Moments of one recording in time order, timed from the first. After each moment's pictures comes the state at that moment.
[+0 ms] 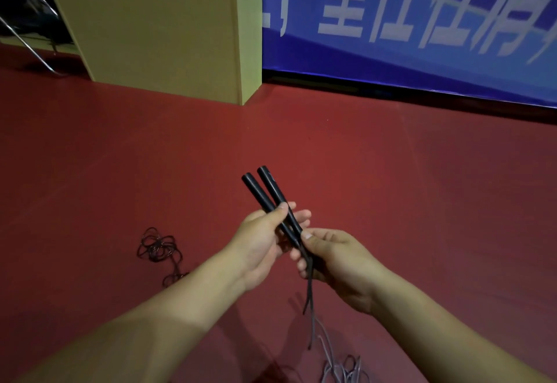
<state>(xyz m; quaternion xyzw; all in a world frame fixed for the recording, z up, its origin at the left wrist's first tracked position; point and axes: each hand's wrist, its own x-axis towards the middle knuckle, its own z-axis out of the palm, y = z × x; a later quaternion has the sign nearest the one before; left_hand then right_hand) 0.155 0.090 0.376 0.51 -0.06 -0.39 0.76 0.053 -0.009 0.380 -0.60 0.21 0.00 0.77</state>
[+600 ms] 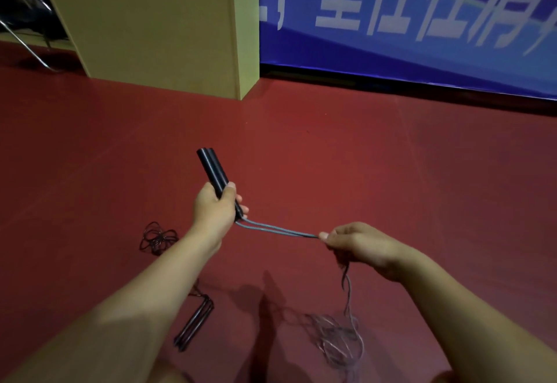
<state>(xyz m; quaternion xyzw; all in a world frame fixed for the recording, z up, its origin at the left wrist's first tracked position) 0.220 0.121 0.351 0.72 -0.07 -0.10 0.69 0.039 -0.058 0.369 -0.78 0.24 0.08 0.57</state>
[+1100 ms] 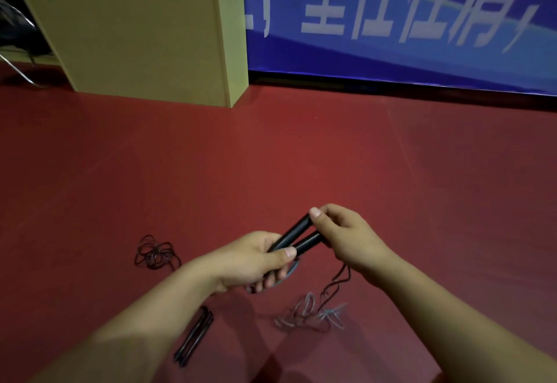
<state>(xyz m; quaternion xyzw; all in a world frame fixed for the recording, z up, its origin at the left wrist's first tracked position) 0.159 0.134 0.380 0.69 -0.37 -0.47 0.41 0.047 -0.033 0.377 -0.81 0.23 -0.14 0.52</state>
